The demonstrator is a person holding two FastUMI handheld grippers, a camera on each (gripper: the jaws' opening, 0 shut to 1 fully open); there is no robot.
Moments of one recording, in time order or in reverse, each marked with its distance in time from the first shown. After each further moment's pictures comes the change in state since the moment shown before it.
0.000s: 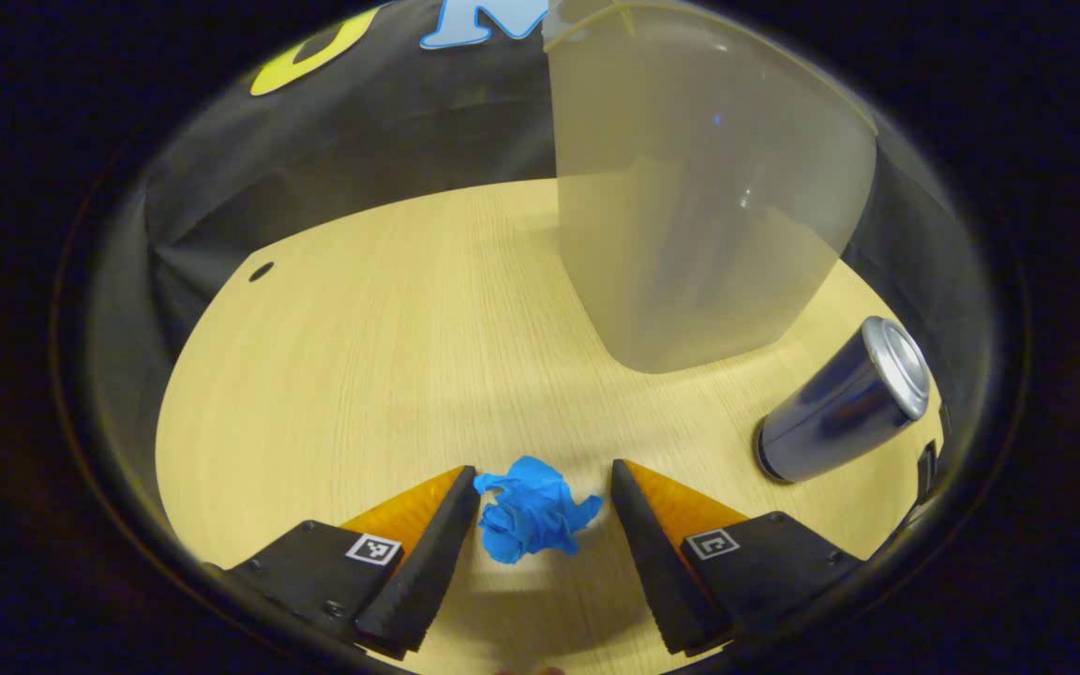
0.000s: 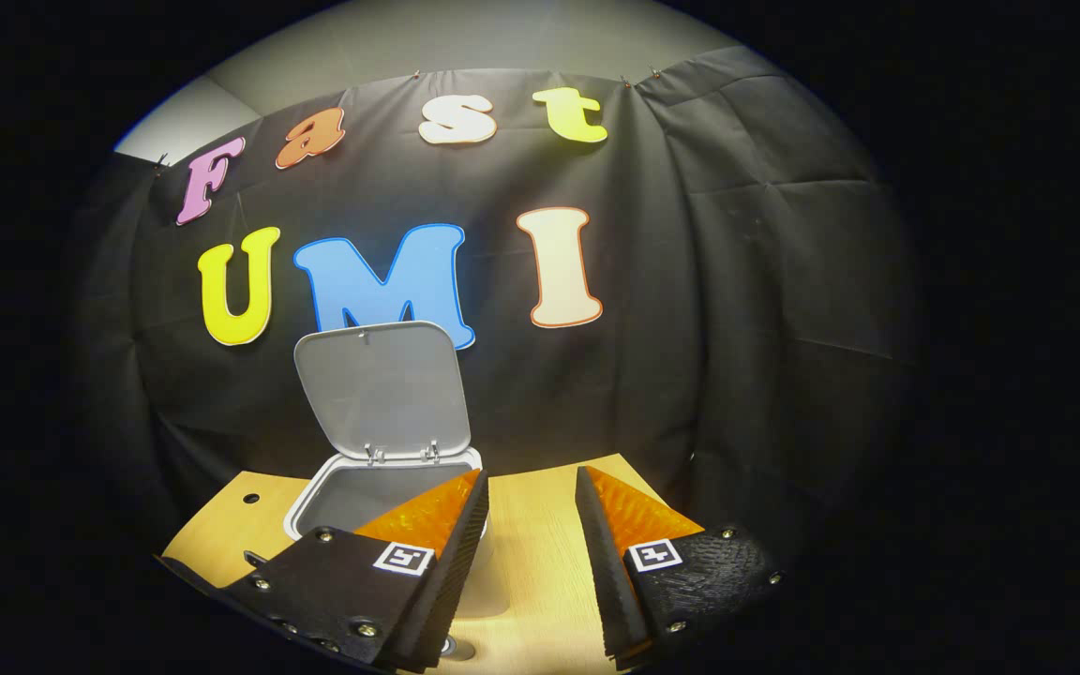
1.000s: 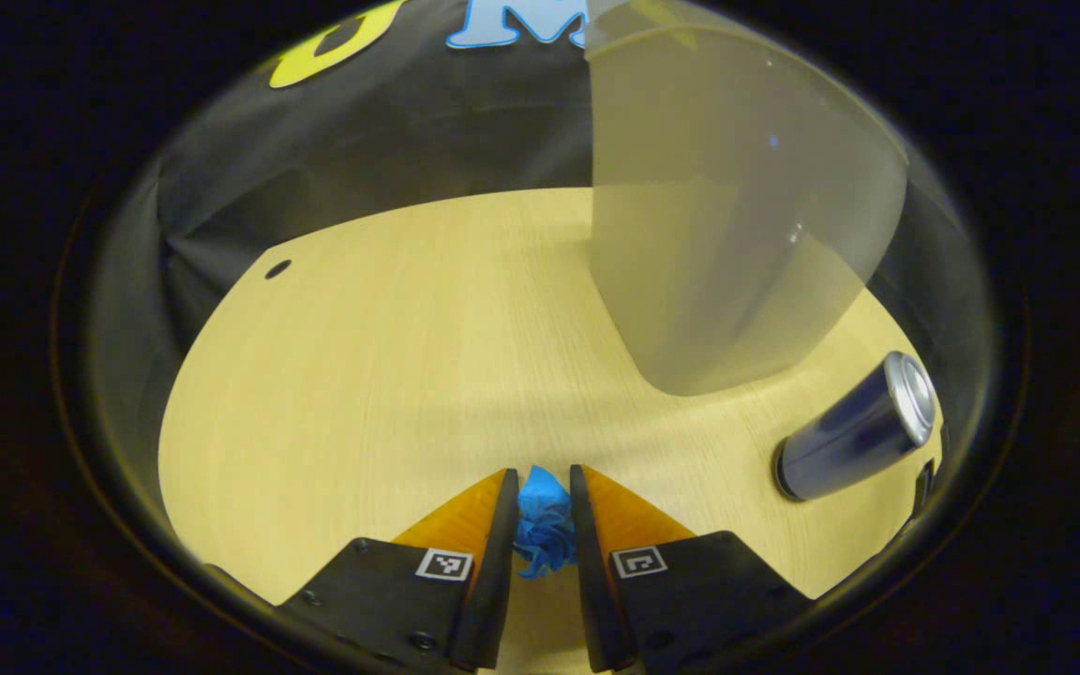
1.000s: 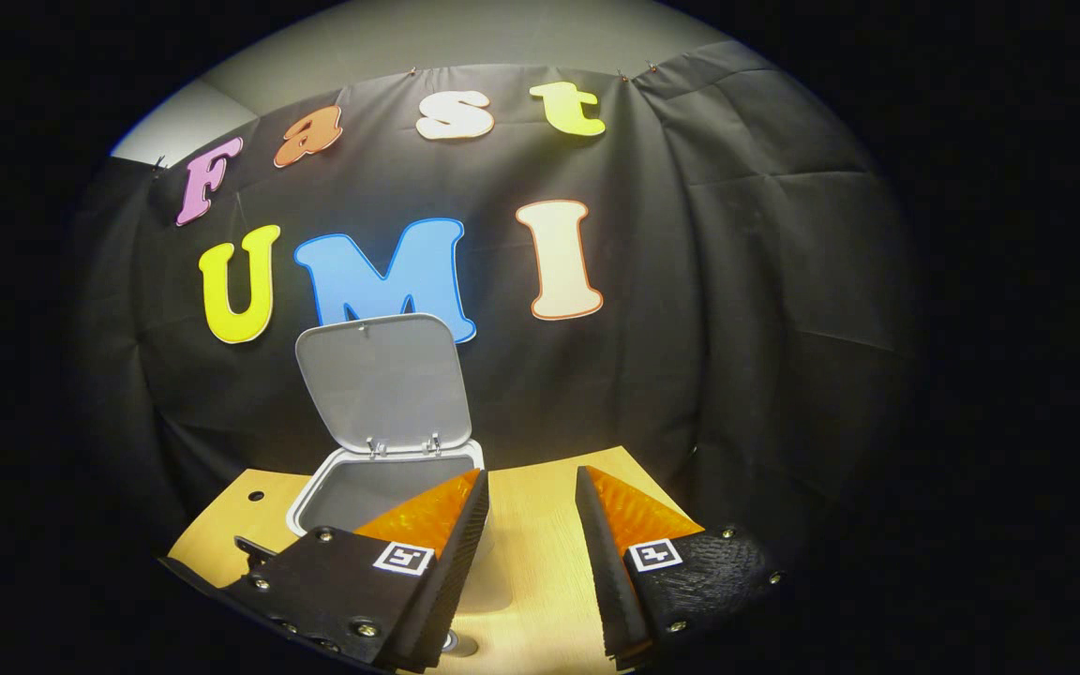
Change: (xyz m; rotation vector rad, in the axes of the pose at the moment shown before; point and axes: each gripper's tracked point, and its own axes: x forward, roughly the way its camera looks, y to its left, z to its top) left arm -0.016 0.050 0.033 -0.049 -0.029 0.036; right arm -0.003 -0.002 -0.008 0.004 0.023 0.013
